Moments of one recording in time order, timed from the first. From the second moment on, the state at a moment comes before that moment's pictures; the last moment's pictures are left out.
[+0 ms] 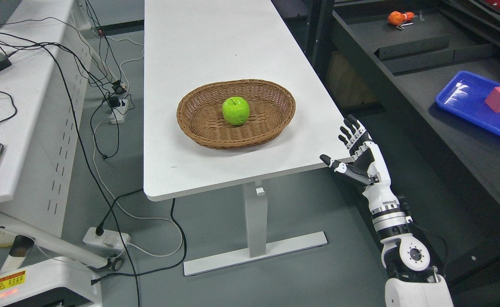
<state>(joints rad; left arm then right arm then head) 0.04 0.00 -0.06 -0.05 0.05 -0.03 -0.14 -0.10 0.00 -0.14 -1.54 -0.17 -0.19 0.24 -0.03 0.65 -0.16</state>
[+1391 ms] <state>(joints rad) 0.04 0.00 -0.06 -0.05 0.05 -0.02 -0.14 -0.32 -0.09 0.02 -1.61 0.49 -0.25 0.43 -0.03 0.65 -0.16</state>
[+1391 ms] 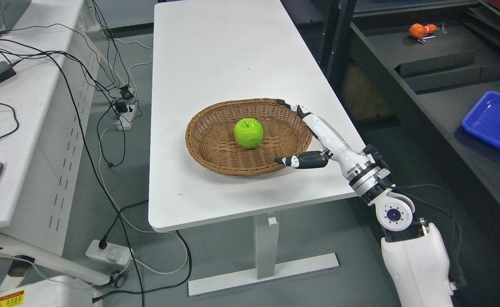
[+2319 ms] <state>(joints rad) 0.04 0.00 -0.06 -0.05 0.05 -0.02 -0.14 -0.57 -0.14 0.31 -1.36 0.71 -0.17 0.54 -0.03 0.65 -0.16</state>
